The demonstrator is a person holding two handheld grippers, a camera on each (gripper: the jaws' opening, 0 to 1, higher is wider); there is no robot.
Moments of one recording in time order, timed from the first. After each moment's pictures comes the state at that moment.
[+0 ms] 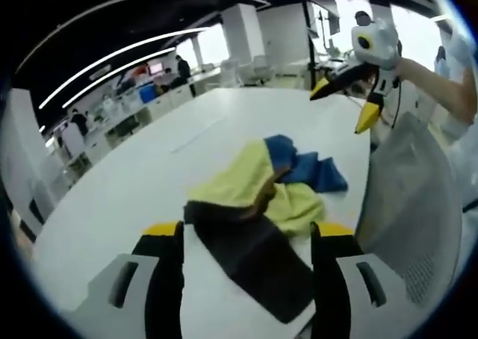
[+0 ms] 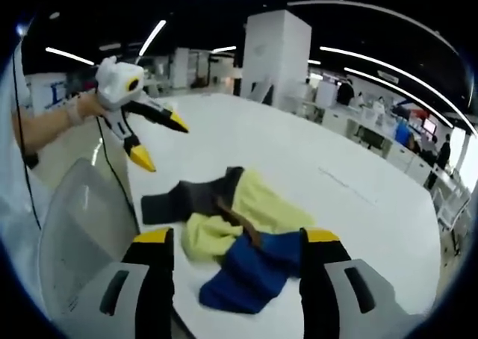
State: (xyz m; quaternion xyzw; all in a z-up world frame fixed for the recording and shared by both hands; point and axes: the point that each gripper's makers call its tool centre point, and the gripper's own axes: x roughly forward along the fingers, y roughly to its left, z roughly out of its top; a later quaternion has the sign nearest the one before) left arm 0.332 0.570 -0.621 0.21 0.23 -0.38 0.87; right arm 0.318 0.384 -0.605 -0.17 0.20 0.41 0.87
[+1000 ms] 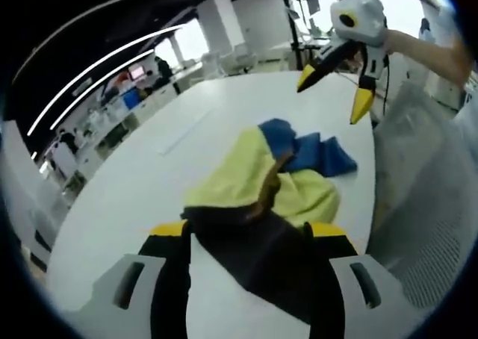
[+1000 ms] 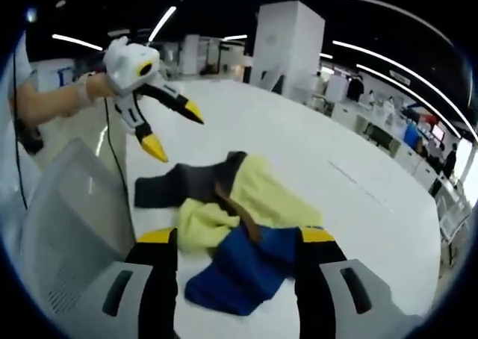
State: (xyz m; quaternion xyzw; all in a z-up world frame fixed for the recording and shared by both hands) left arm 0.356 0.558 -0.645 0.28 0.23 -0.41 0.84; right arm 0.335 0.388 -0.637 -0.21 0.23 0.43 0.85
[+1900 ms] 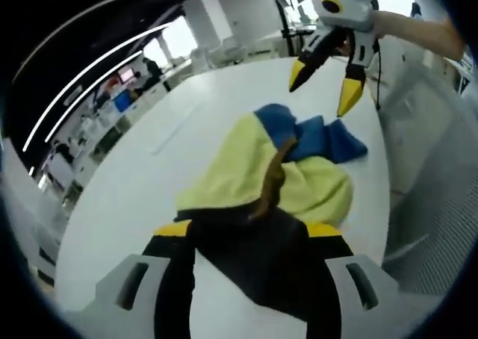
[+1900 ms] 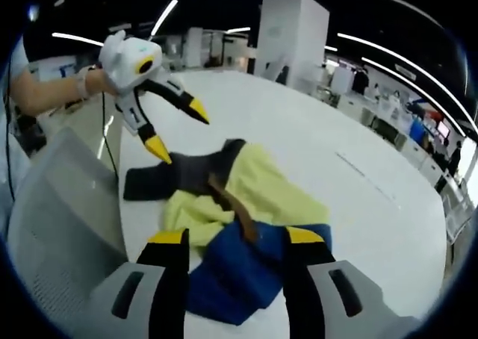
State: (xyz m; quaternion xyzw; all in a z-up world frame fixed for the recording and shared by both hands) left arm 0.376 0.545 -0.677 0.31 0.24 -0.42 0.82; right arm 0.357 0.395 -0.665 -0.21 0.25 0.44 0.84
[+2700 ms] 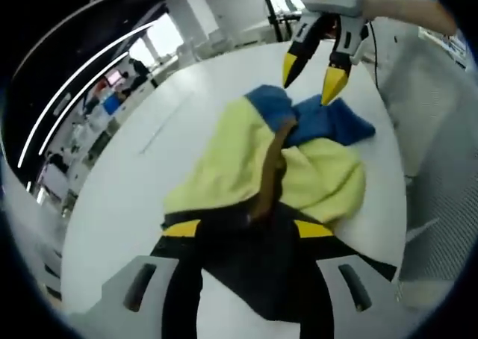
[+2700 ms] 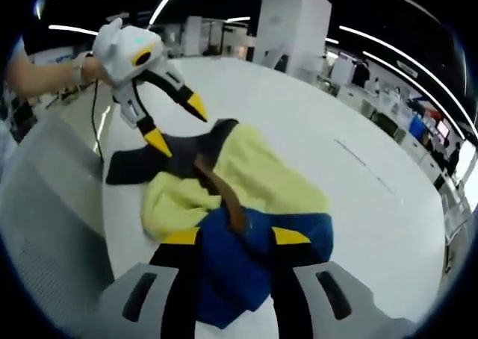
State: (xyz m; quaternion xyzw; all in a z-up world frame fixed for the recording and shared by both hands) left arm 0.391 0.537 -0.711 0.35 0.25 -0.44 0.79; right arm 0.374 0.387 -0.699 -0.23 0.28 0.43 0.83
